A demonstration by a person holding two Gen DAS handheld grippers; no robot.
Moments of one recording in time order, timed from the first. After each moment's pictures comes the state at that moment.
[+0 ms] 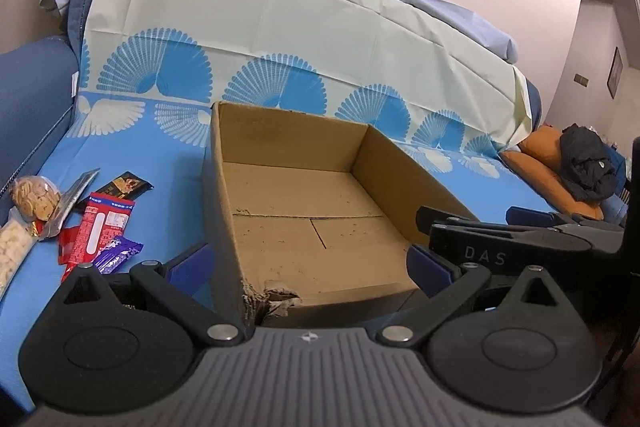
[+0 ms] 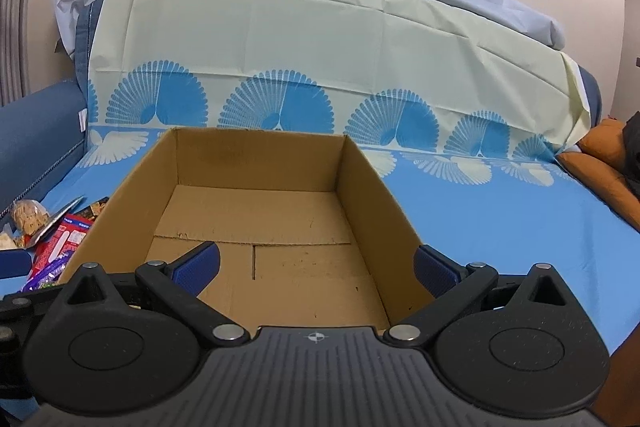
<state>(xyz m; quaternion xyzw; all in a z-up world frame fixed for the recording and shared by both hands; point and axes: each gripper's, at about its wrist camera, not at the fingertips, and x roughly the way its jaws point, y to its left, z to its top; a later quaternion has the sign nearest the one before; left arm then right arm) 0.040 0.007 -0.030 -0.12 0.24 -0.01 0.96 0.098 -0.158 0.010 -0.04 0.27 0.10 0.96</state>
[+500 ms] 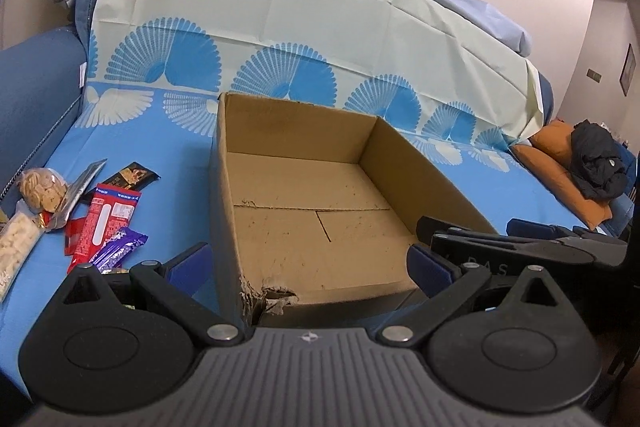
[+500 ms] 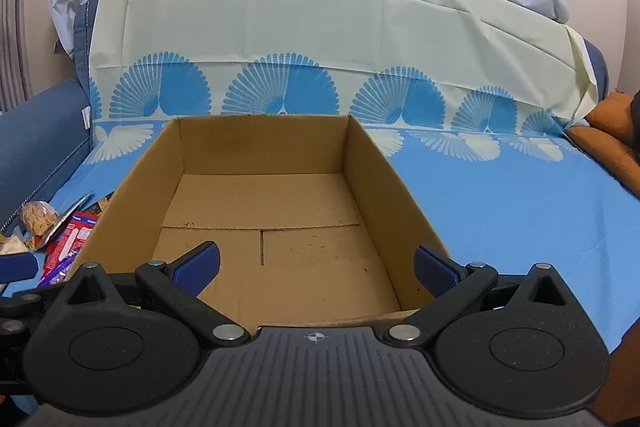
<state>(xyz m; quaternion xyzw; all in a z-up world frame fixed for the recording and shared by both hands) 0.048 0.004 -0.015 -0.12 0.27 0.01 0.96 0.102 -0.162 0.007 -0.02 0.30 0.11 0.95</state>
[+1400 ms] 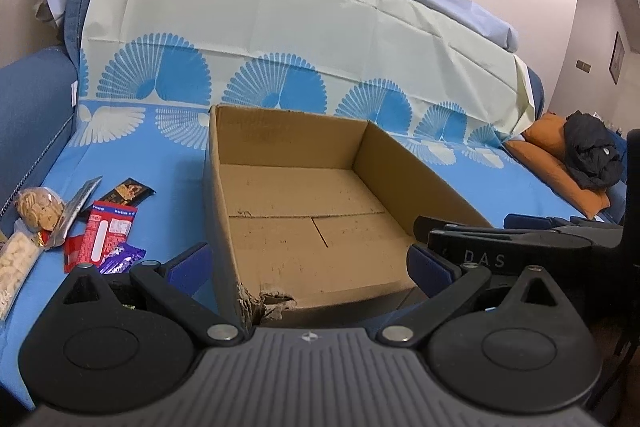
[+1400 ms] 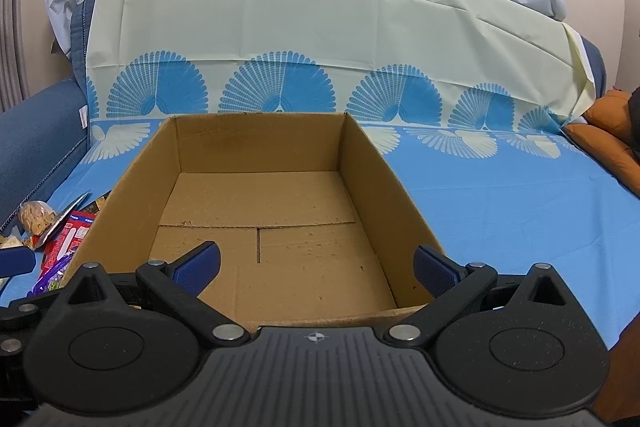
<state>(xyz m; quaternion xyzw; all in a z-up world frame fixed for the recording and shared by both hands) 0.046 0.002 -0.015 -0.10 0.25 0.00 0.96 0.099 -0.166 0.004 -0.01 0.30 0.11 0.95</state>
